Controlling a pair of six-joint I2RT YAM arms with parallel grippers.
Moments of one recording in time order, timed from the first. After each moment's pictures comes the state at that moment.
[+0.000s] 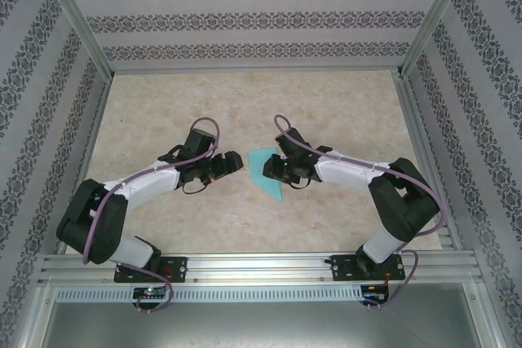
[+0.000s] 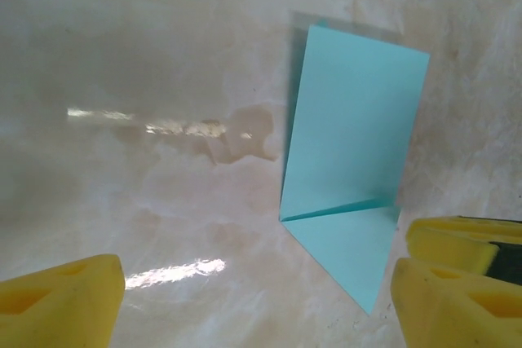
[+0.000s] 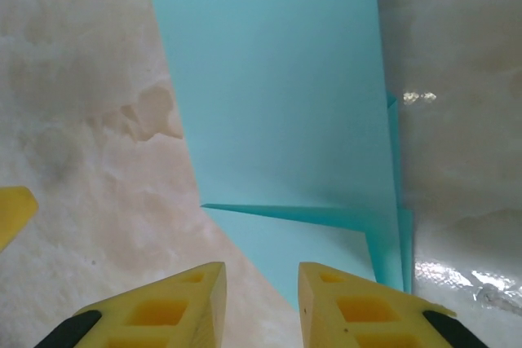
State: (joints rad) left arm -0.49 1.47 0.75 -0.20 0.33 -0.86; right arm 0.66 1.64 0.90 -0.28 -0.23 0.83
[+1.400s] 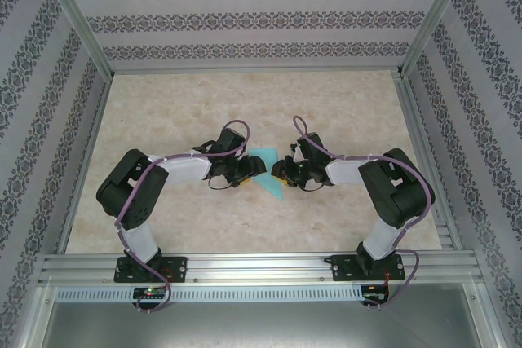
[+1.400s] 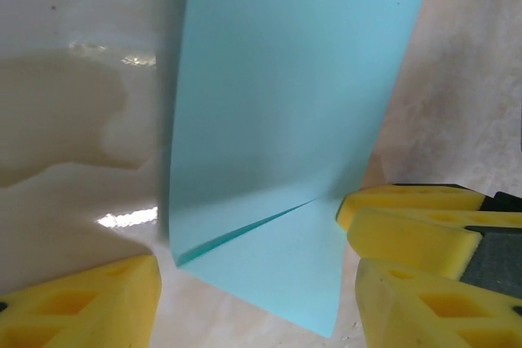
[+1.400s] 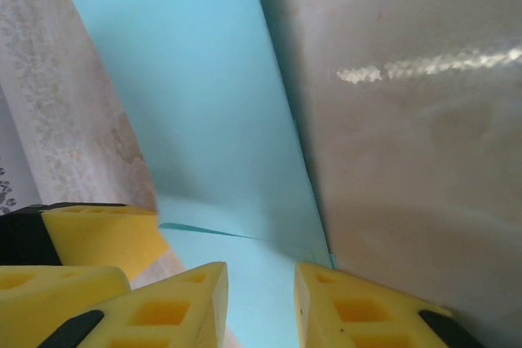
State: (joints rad) left arm -0.62 1.77 0.94 -0.16 0.40 -1.00; right arm 0.48 1.73 0.70 0.09 -0.54 0.88
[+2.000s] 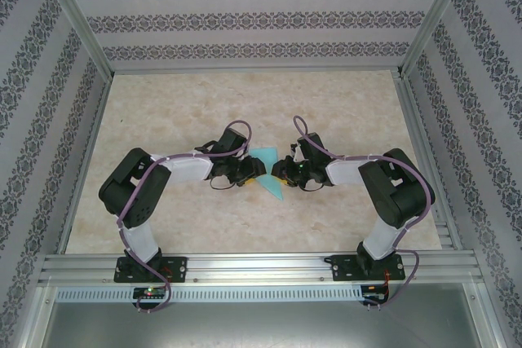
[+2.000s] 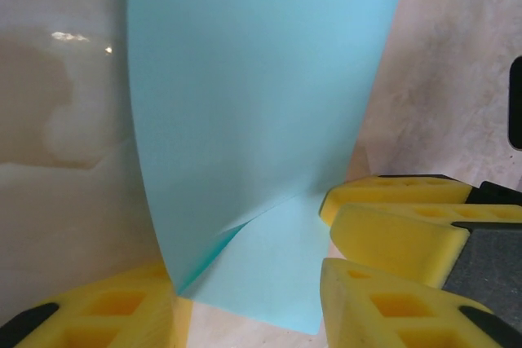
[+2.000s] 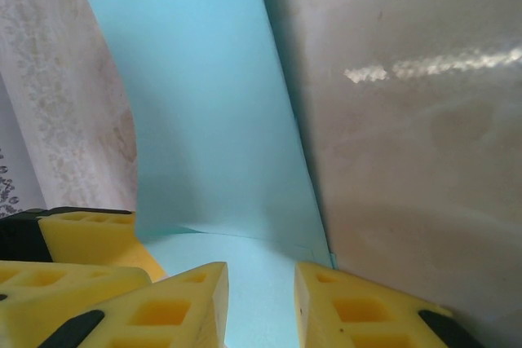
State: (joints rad) left arm -0.63 1.79 0.94 -0.12 0.44 -1.01; right arm 0.47 1.73 0.70 0.10 -0.55 0.88
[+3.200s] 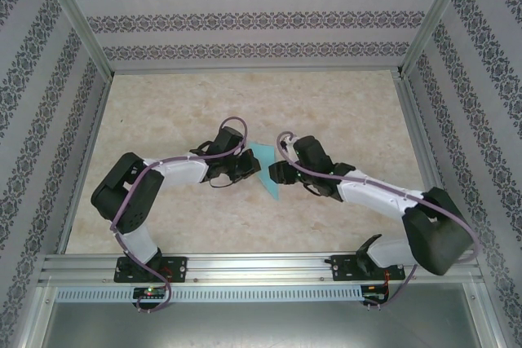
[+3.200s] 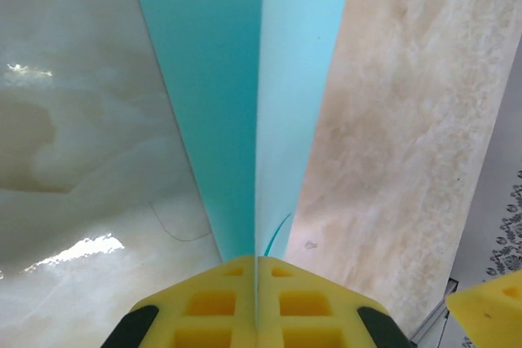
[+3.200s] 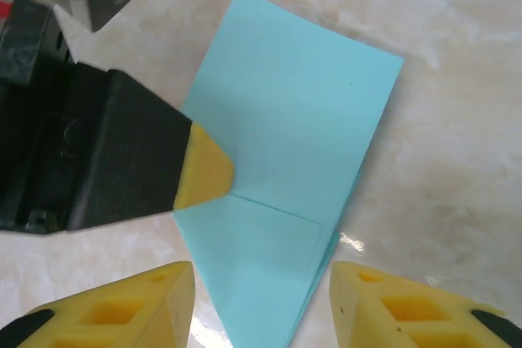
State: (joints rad) left arm -0.63 1.73 0.90 -0.02 0.39 -1.06; right arm 0.67 1.33 0.65 -0.07 -0.13 0.31
